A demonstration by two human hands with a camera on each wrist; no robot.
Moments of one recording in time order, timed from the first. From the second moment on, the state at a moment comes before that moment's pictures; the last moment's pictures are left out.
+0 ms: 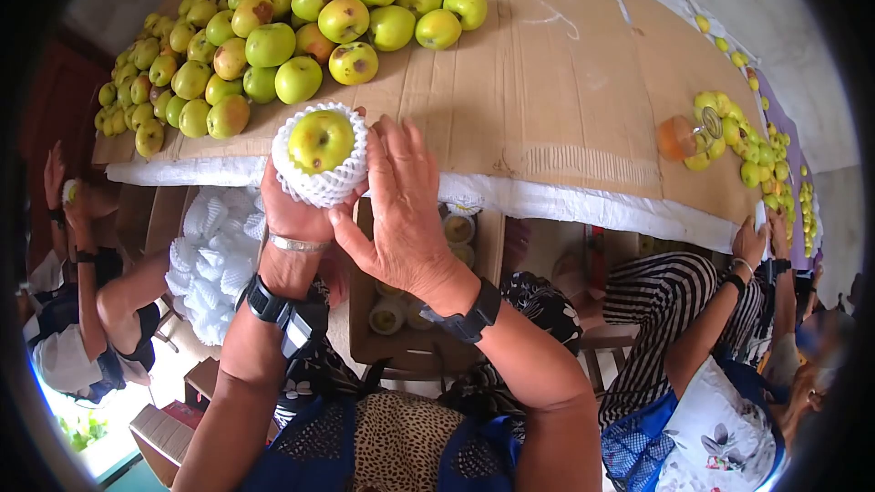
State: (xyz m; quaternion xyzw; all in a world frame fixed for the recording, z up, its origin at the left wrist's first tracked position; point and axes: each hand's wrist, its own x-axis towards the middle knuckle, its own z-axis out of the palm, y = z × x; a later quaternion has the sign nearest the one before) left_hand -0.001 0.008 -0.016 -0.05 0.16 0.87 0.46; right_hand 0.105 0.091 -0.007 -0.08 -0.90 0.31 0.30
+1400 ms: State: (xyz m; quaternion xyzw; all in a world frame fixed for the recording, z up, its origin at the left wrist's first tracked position) left_hand 0.010 0.002 -0.015 0.33 0.70 0.61 0.12; right_hand 0.110 0.115 0.005 -0.12 -0.88 0.37 0.28
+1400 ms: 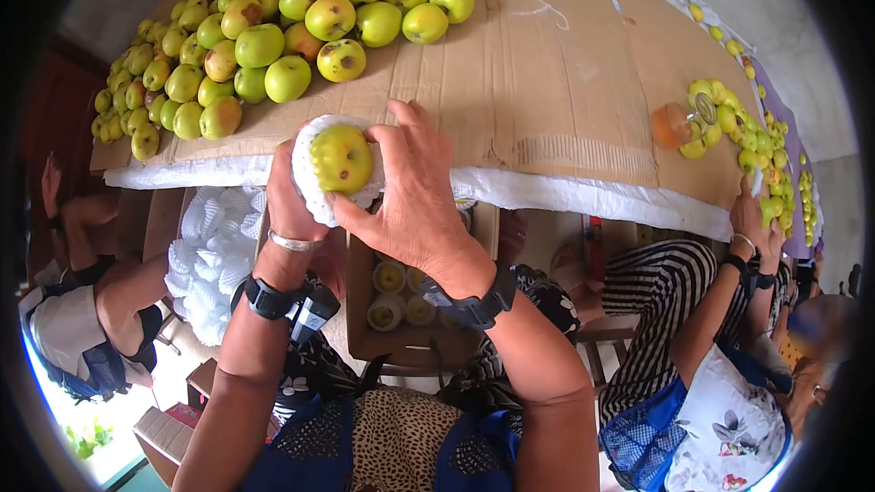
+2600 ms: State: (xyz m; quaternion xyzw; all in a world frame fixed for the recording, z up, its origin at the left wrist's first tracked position) left_hand 0.026 0.016 -0.003 0.19 0.37 0.77 0.49; right_hand 0.107 0.124 0.011 -0.01 -0.91 0.27 0.32
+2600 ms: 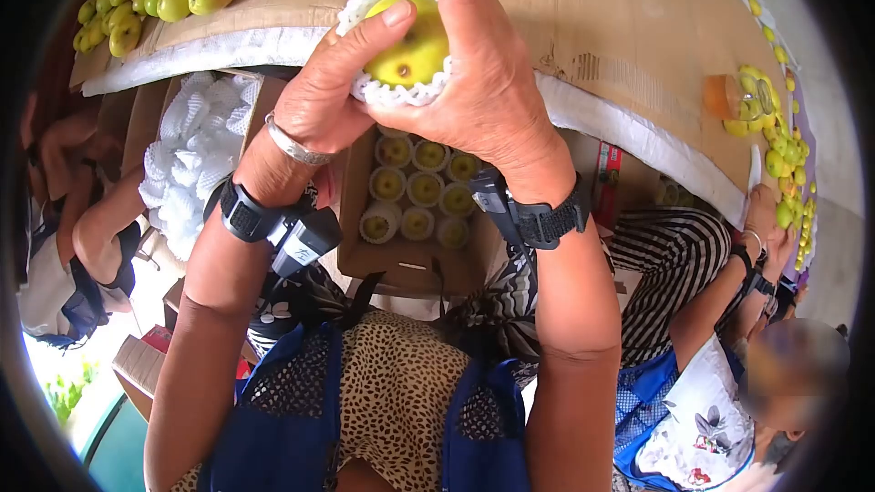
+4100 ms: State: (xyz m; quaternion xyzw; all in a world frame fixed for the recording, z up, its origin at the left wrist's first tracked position) left_hand 0.003 -0.004 -0.016 0.24 0.39 0.70 0.54; right_hand 0.126 0.135 -0.010 -0.17 -0.65 0.74 0.05
